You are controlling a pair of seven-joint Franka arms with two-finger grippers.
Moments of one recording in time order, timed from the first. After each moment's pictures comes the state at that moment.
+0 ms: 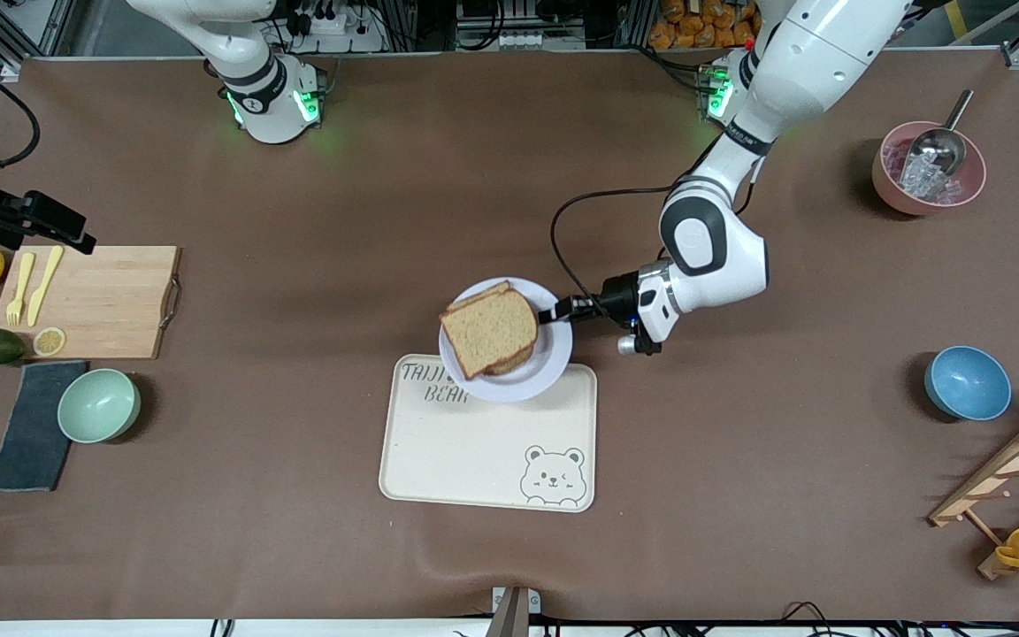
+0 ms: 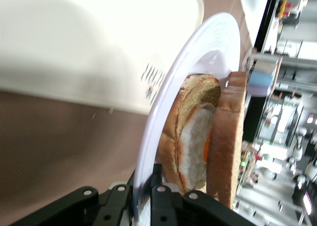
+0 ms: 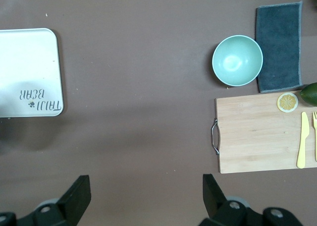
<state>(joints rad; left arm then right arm) -0.24 0.54 -0.34 -1.93 -1.54 2.49 0.51 -0.07 -0.01 0.03 -1.60 0.05 1.58 0.05</state>
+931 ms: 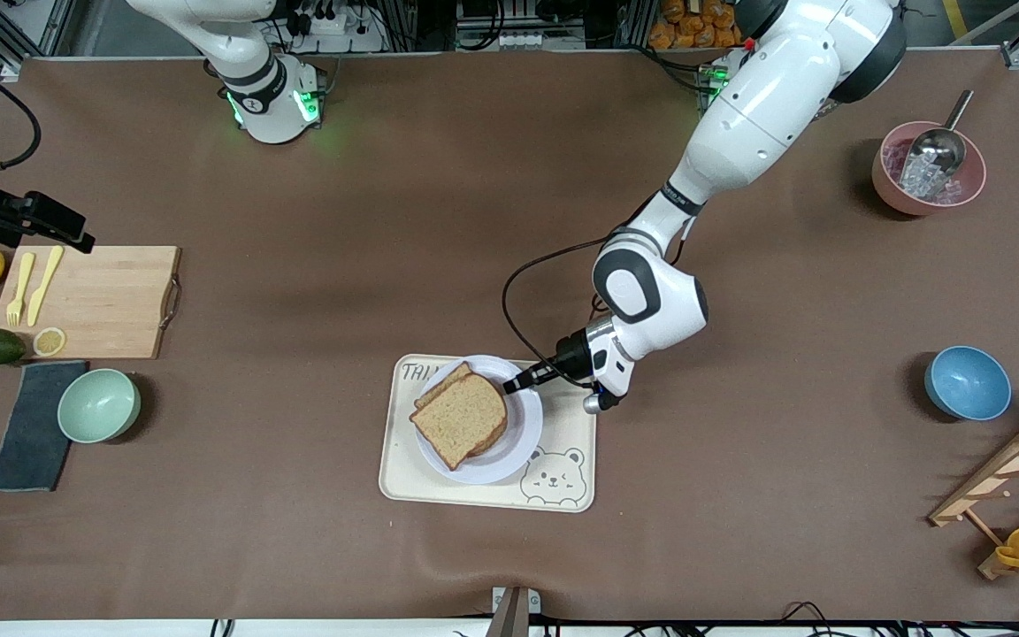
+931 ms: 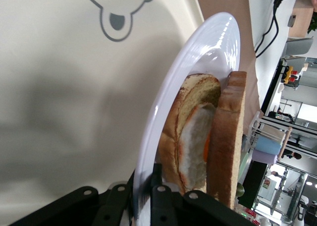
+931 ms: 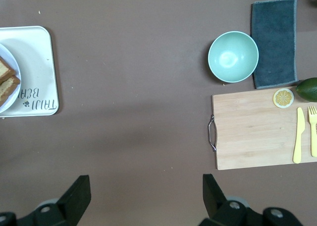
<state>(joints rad) -0.39 0.89 -0.31 -1.51 -1.54 2.75 0.35 -0.07 -0.01 0.03 -1.60 0.04 1.57 0.07</state>
